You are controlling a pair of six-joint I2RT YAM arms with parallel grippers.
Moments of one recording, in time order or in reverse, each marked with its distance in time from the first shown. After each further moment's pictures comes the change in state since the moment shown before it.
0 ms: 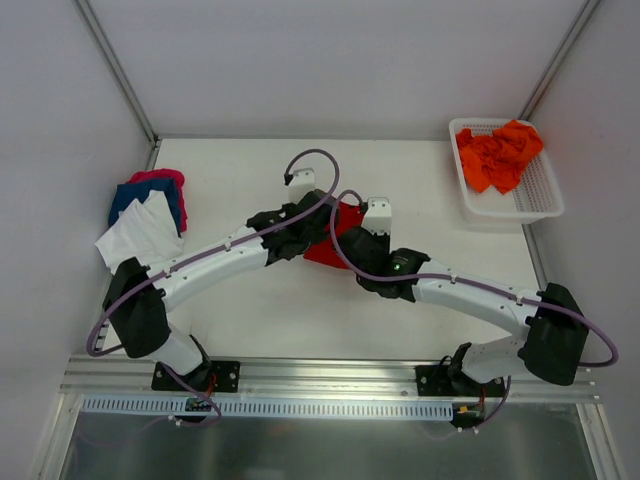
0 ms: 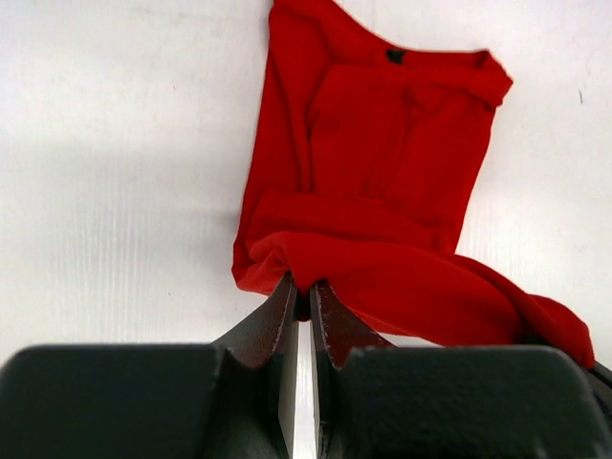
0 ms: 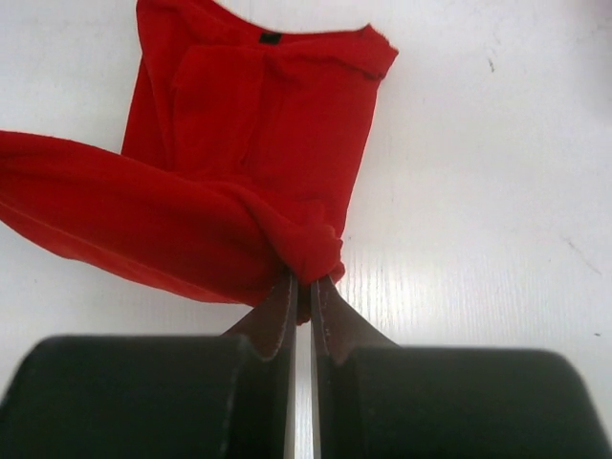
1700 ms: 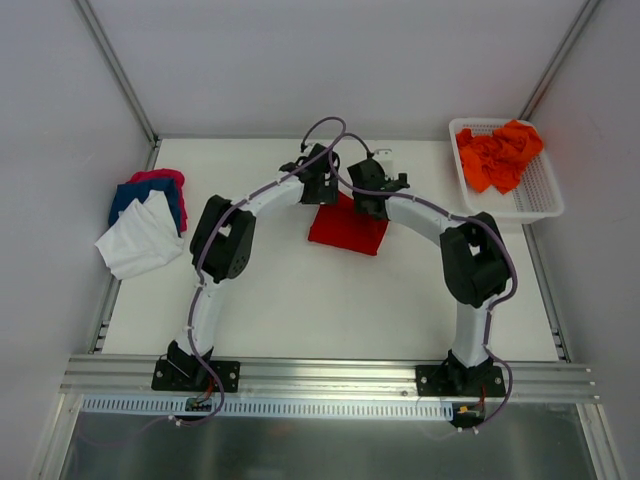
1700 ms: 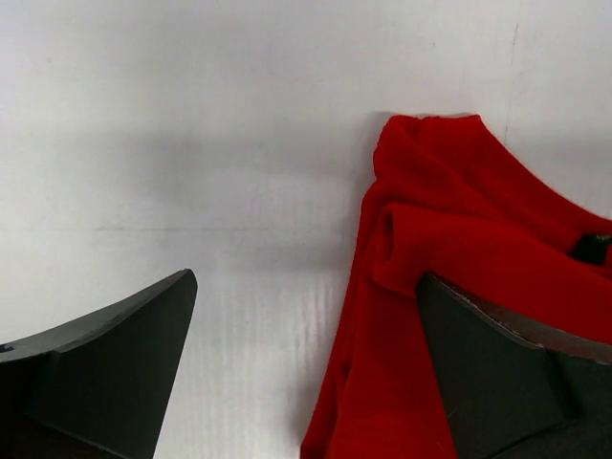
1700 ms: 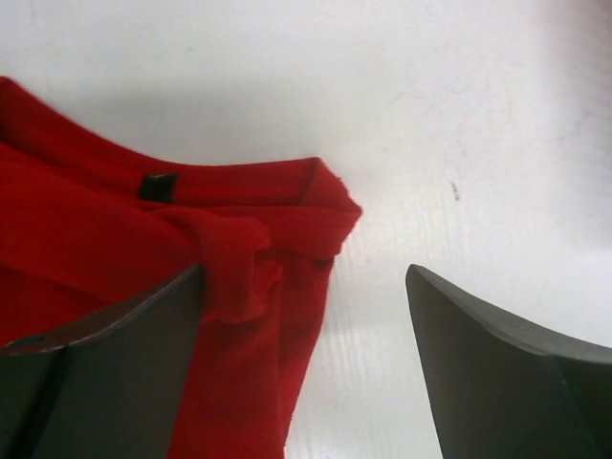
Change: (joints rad) left arm 0.322 0.740 0.609 0.022 0.266 0.309; right arm -0.474 0.588 0.455 0.066 -0.242 -0.293
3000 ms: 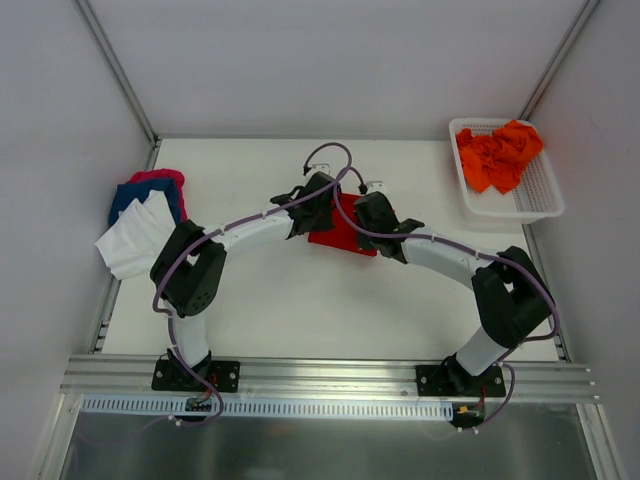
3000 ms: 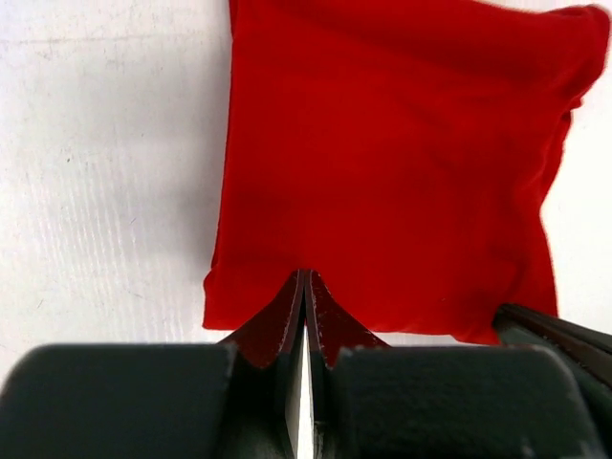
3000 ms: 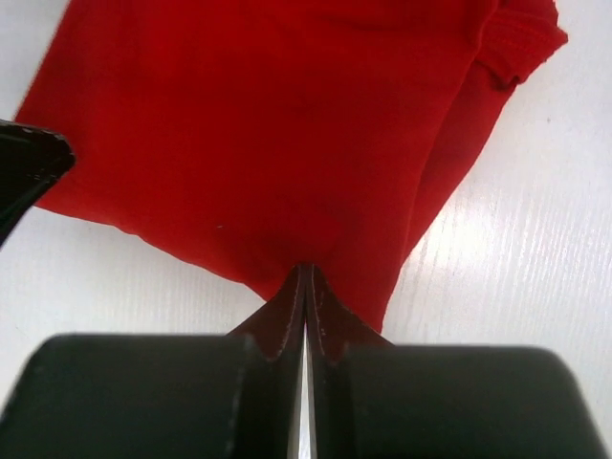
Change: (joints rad) left arm -0.148 -0.399 -0.500 0.208 0.046 -0.111; right arm 0.113 -0.325 -0.428 0.192 -0.308 0.047
